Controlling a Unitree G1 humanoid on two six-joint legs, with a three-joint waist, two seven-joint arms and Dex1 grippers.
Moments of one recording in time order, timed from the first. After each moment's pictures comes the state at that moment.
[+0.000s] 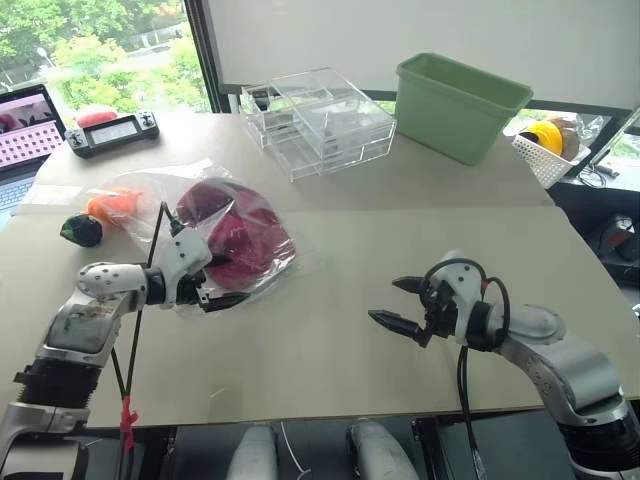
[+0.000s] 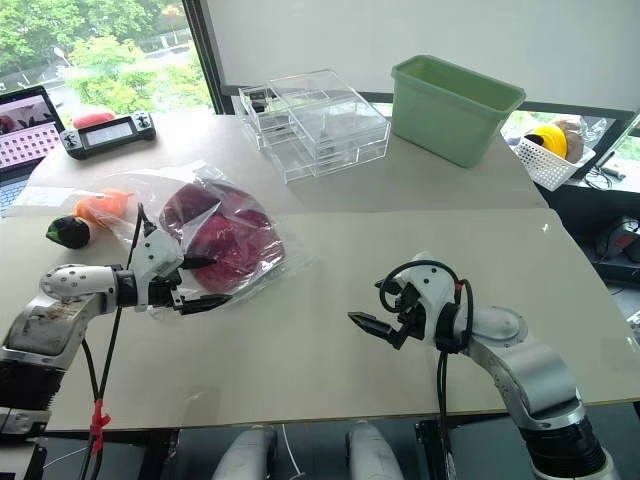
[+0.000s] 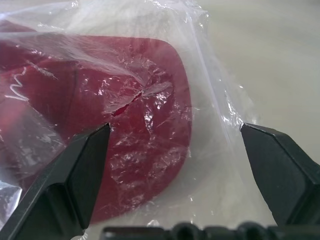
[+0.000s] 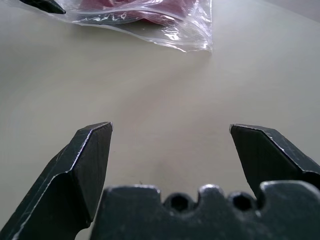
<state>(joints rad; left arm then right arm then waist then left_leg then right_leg) -0.38 0.81 -0.03 0.06 -0.25 0.30 -1.02 -0.19 -0.67 0.03 -0.48 0.48 0.73 0.69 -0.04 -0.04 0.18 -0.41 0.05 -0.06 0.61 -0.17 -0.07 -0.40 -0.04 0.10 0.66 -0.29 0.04</state>
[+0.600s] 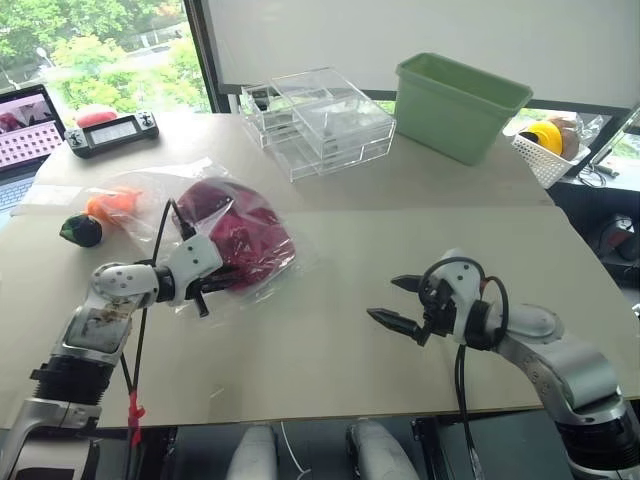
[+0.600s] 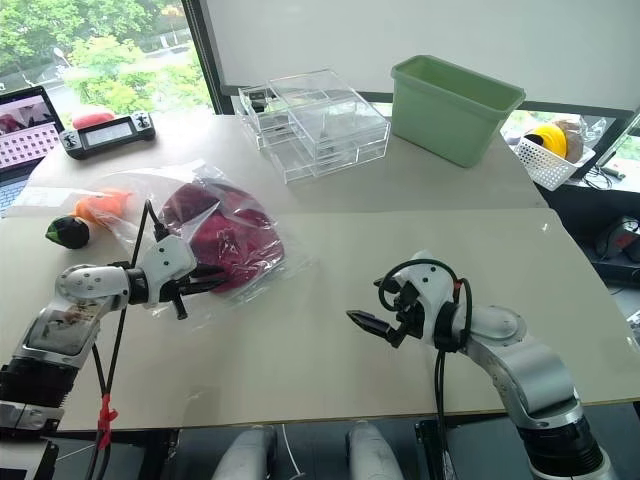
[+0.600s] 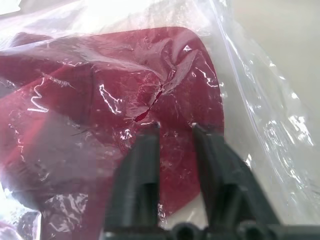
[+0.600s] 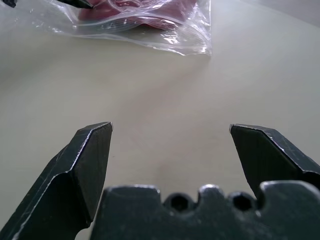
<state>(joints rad) -0.40 0.79 -0.06 0.12 -0.12 0.17 -0.99 -0.19 -0.66 0.03 -0.48 0.48 0.73 0.68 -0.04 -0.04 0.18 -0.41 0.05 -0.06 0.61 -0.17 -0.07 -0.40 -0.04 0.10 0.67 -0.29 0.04</state>
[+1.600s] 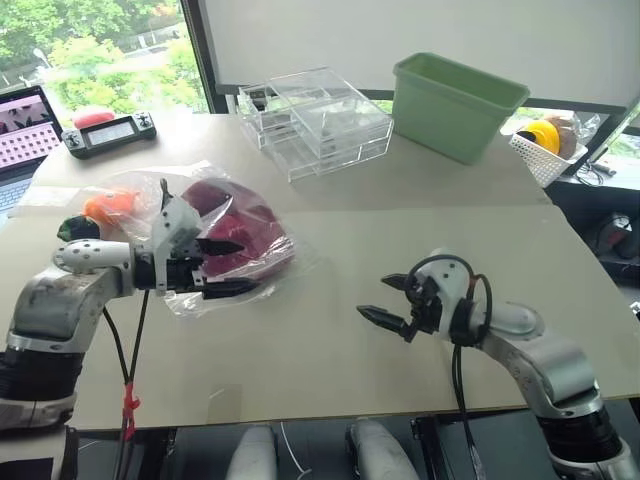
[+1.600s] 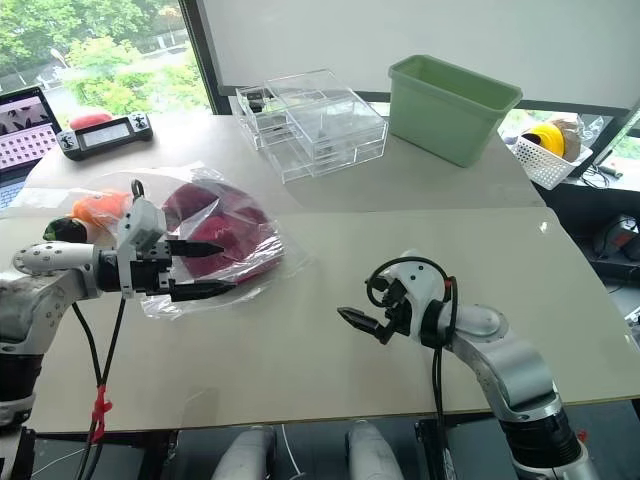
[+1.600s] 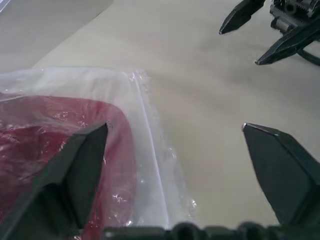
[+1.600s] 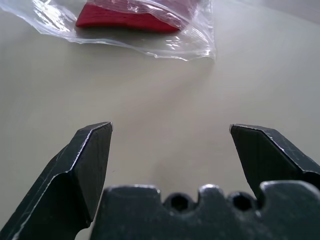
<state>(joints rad) -0.42 0.89 0.04 -0.17 -0.47 0.65 -1.12 -0.24 -0.59 0.07 -0.43 0.44 0.73 0.67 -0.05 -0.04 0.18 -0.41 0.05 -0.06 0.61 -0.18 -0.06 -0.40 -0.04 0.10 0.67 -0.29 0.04</state>
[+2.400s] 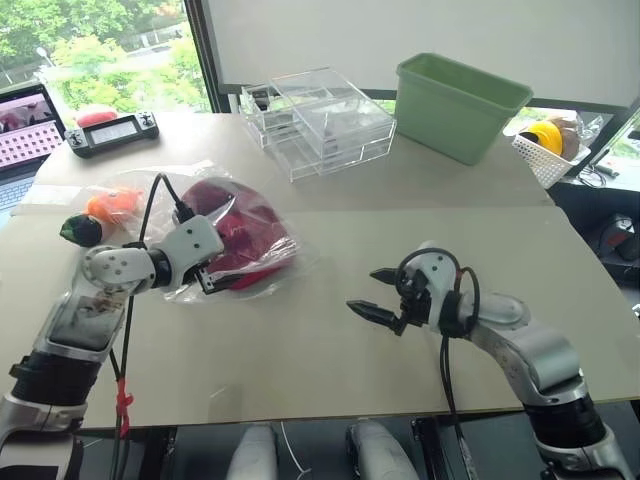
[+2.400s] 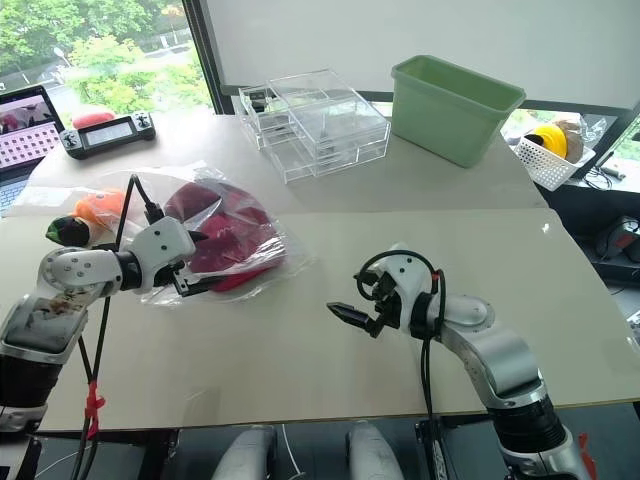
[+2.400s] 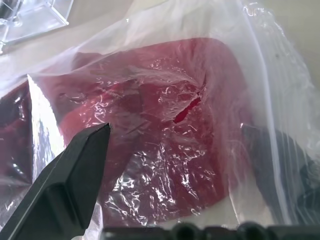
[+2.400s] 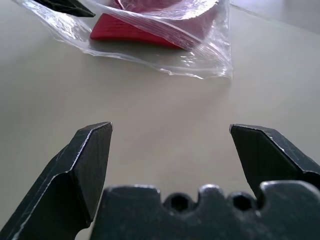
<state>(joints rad) -0.42 0.87 -0.06 -0.09 -0.09 0.37 -0.90 -0.30 -0.56 0.11 -0.39 0.43 0.72 0.69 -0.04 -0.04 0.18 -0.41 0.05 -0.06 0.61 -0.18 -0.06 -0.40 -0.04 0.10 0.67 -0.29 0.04</state>
